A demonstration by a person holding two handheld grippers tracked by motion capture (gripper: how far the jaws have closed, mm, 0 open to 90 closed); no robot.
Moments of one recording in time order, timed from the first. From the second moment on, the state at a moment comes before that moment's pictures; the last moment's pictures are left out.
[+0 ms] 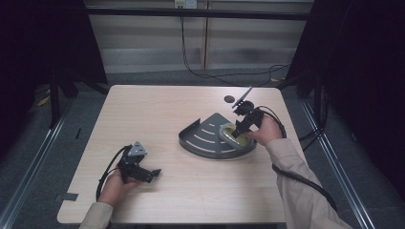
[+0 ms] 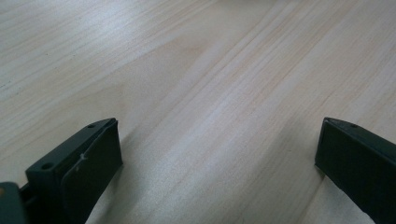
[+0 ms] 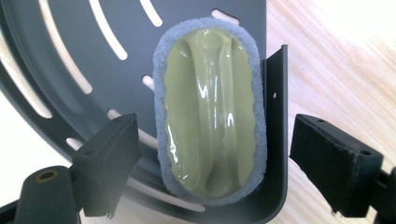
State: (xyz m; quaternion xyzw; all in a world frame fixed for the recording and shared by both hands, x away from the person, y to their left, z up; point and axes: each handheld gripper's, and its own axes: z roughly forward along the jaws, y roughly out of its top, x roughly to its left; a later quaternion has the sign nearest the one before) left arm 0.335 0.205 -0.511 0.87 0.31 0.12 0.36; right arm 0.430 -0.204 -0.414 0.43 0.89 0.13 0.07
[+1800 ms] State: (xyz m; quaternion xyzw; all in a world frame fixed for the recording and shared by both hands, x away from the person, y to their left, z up) left arm 0.335 0.205 -0.511 0.87 0.31 0.11 0.36; right arm 0.366 -0.236 -0.385 0.38 0.91 0.17 0.06
